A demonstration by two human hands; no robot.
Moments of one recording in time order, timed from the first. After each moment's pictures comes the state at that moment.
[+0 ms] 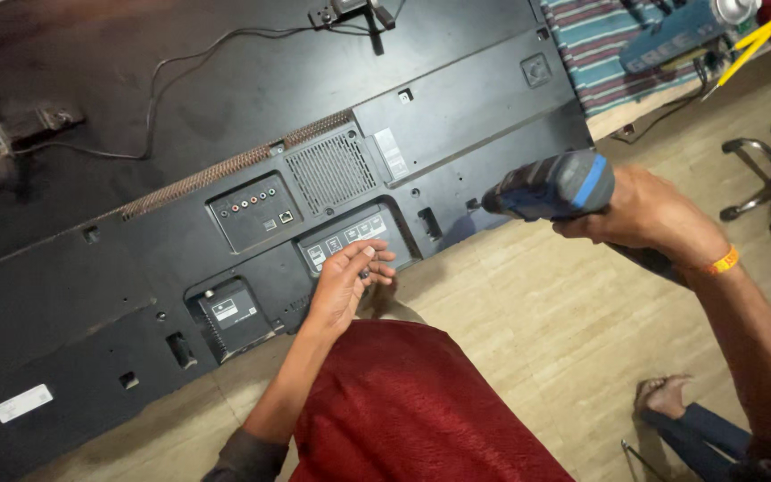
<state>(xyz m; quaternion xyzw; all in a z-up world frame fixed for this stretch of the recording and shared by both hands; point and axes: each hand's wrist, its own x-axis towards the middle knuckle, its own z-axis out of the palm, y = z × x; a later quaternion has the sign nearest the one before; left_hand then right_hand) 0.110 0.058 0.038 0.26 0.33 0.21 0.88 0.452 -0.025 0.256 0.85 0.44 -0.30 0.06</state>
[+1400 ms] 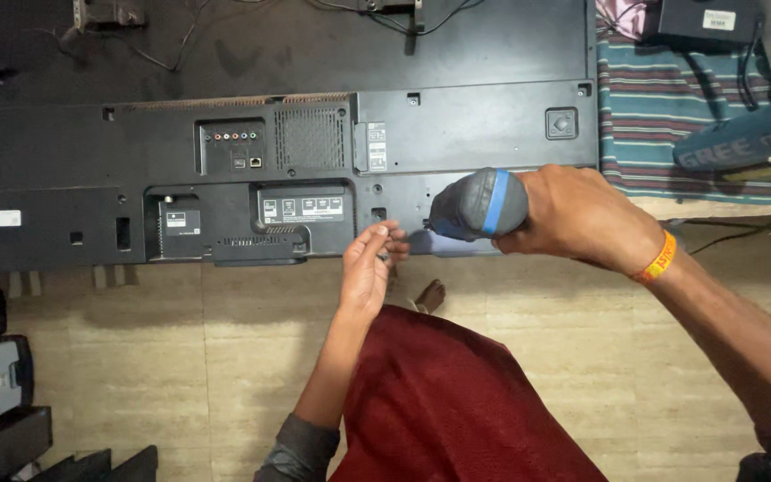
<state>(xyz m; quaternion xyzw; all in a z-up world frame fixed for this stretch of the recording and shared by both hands) 0.279 -0.040 0.005 0.14 0.42 0.48 0.75 0.519 0.023 0.268 0.62 0.71 -0.30 0.13</state>
